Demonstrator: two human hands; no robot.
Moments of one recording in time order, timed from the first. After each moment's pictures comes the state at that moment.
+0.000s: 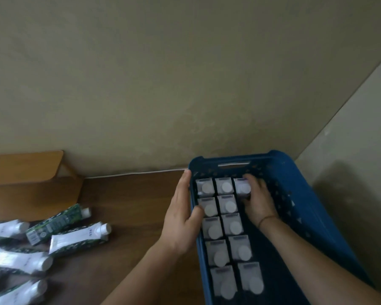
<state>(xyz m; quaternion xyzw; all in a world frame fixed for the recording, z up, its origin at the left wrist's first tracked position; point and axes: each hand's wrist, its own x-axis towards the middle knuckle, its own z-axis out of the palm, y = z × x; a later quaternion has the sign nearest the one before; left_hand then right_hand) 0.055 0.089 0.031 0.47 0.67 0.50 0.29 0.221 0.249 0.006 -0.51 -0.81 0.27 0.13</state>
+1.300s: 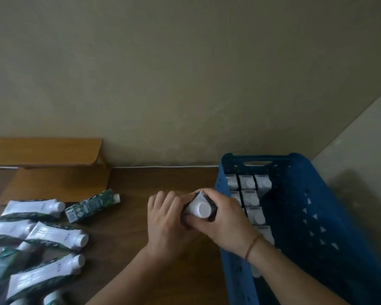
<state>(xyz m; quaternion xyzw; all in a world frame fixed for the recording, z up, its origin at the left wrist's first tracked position) 0.001 0.005 0.033 0.56 0.67 0.46 -0.14 0.123 0.081 0.108 -0.33 -0.85 0.39 0.14</state>
